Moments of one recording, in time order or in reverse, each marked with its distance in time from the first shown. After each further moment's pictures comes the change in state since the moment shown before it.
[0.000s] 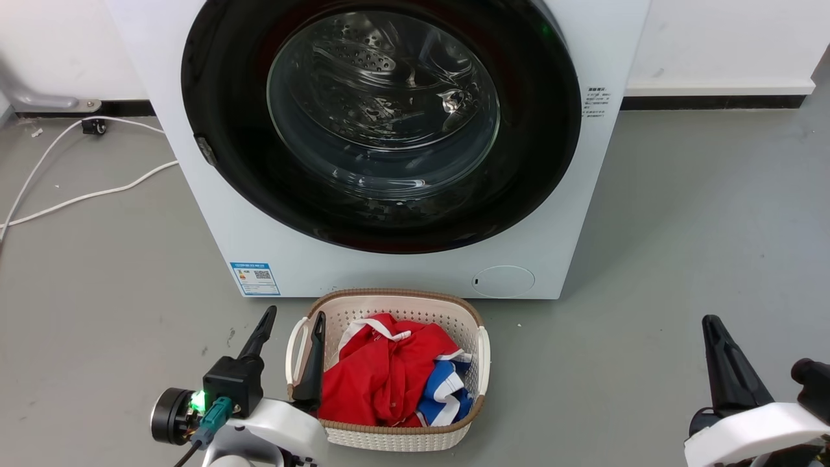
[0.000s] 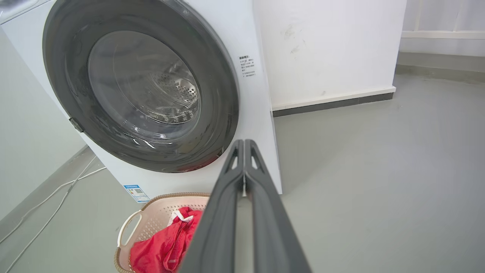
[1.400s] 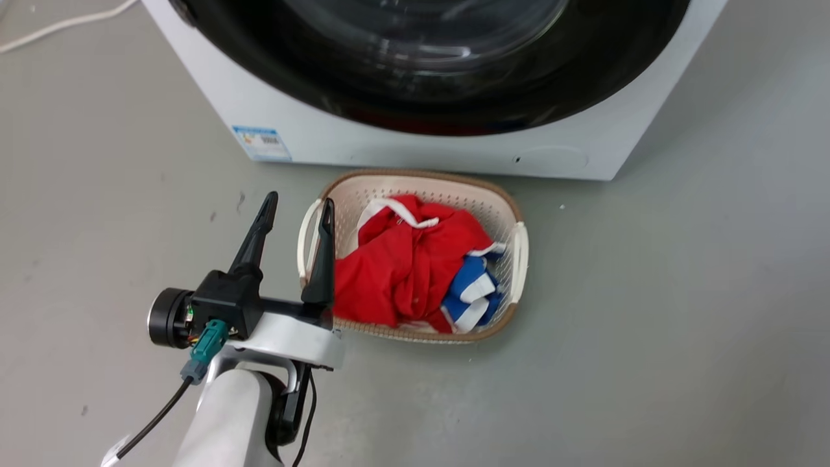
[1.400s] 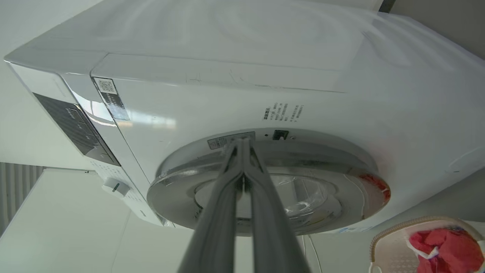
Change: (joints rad) left arm -0.178 -0.037 -0.001 -0.125 0.006 0.031 -0.001; right arm -0.889 -0.443 0.132 0.753 1.633 0.000 0.292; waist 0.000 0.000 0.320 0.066
